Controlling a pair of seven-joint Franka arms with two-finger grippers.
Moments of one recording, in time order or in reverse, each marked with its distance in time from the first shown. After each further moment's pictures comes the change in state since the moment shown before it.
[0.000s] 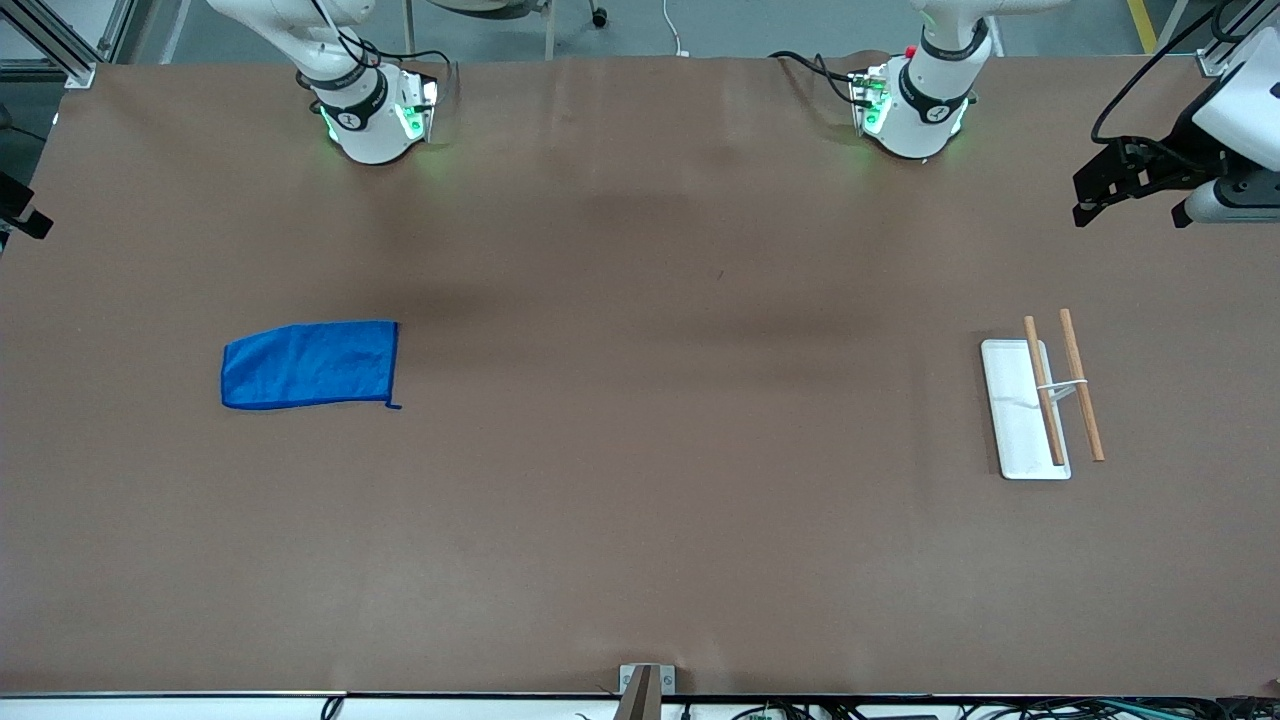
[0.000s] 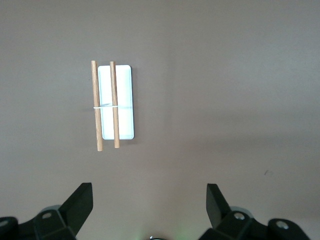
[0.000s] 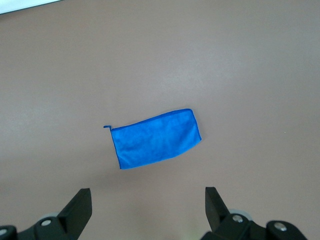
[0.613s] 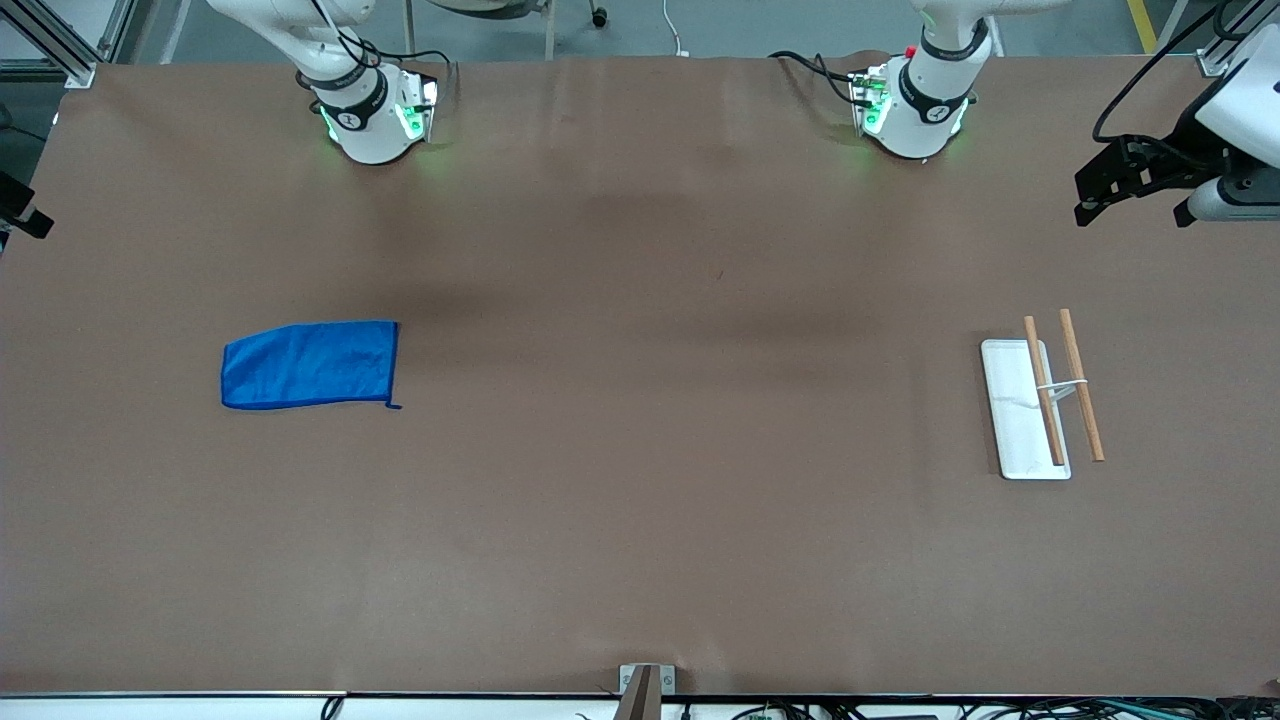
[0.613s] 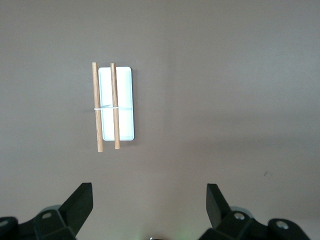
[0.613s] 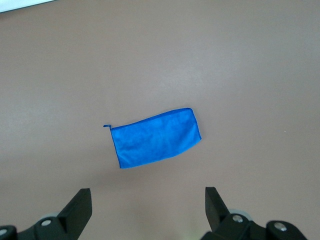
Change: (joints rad) left arm 0.001 0.000 0.000 0.009 0.000 -0.003 0.000; right arm 0.000 0.003 0.000 0.000 0.000 -0.004 0.000
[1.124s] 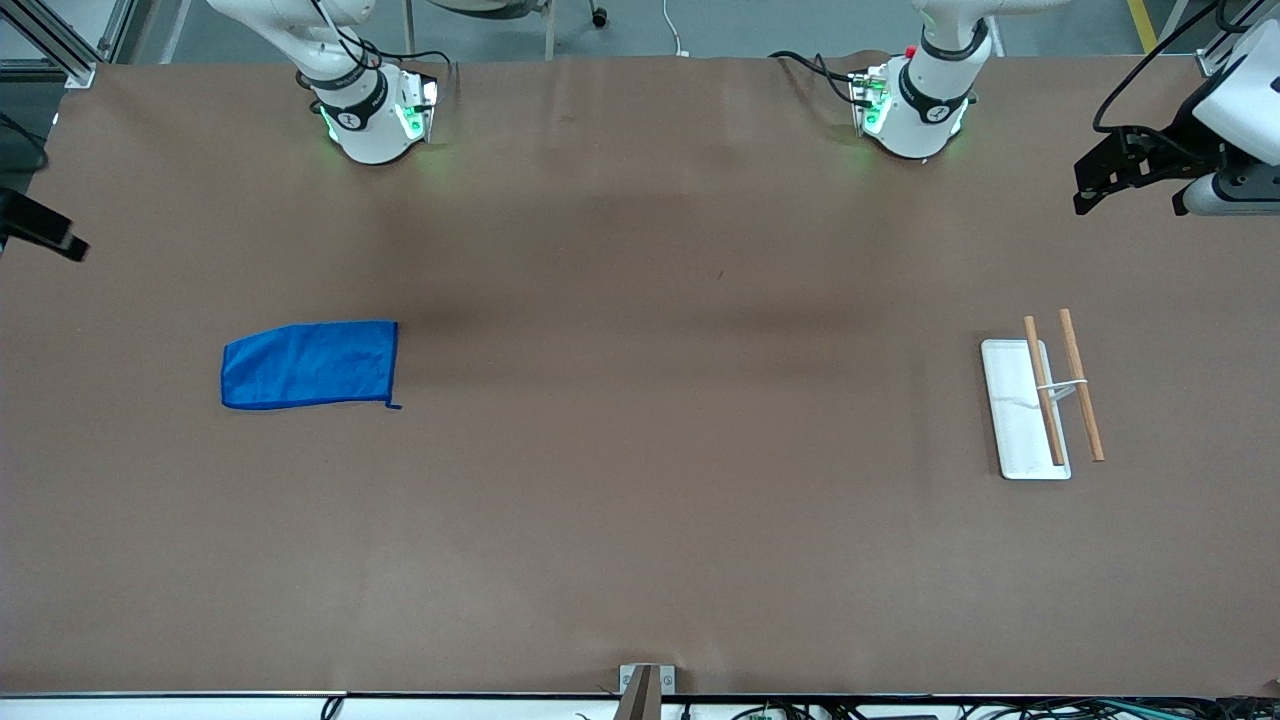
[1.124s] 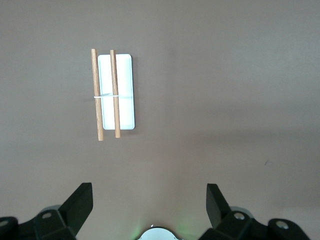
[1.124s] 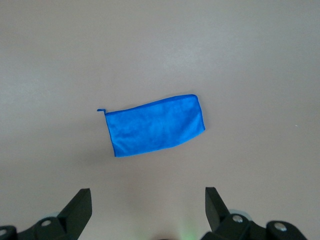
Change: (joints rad) left arm 0.000 0.000 0.000 0.005 0.000 -0.052 0.001; right arm 0.004 0.089 0.007 -0.078 0.000 0.043 -0.048
